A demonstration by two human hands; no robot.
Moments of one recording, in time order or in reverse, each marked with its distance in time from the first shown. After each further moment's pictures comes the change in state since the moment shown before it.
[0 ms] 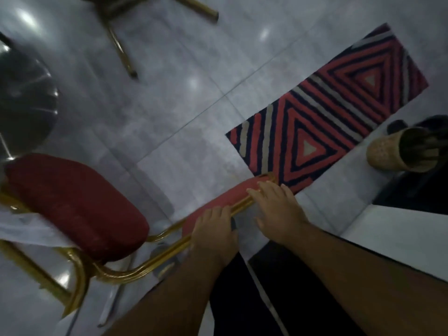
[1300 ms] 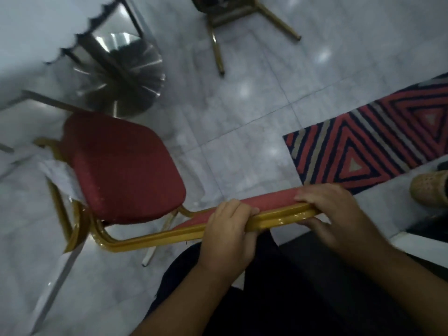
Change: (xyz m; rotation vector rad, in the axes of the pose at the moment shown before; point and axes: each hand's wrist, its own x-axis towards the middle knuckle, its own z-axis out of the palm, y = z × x) left_hand -0.252 -0.060 -0.108 -0.394 0.652 0.146; right_hand -0.160 -0.138 -0.143 0.396 0.437 -0.522
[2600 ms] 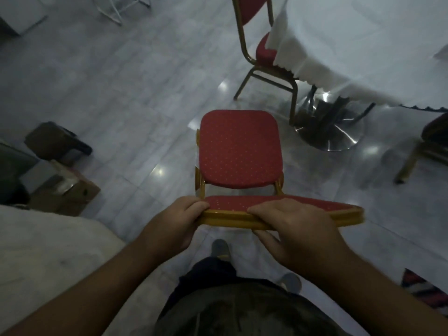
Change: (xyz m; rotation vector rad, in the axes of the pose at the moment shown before) left_hand -0.522 -0.095 -0.238 0.361 0.519 -0.395; right_hand -0.063 -0.482 0.154 -0.156 -0.334 -1.031
